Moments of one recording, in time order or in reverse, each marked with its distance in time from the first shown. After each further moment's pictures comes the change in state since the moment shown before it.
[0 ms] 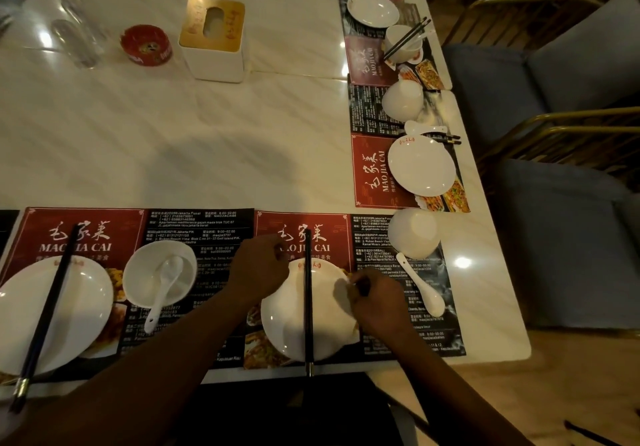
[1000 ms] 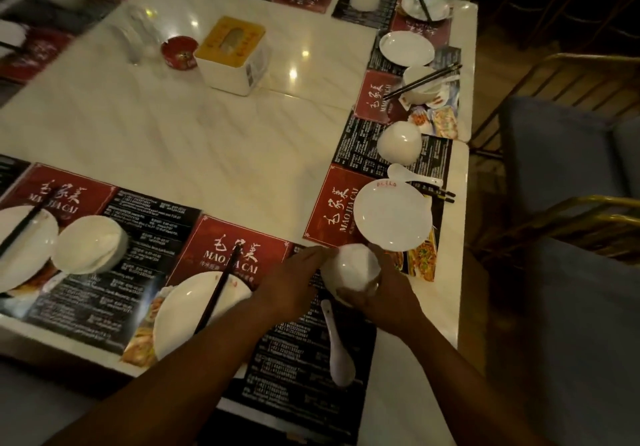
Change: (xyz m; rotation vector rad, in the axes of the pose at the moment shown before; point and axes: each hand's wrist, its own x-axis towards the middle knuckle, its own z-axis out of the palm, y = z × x) left_hand 0.036 0.166 0.125 0.117 -0.102 0.111; right_hand 0.157 0.102 -0.150 0.109 -0.280 -0.389
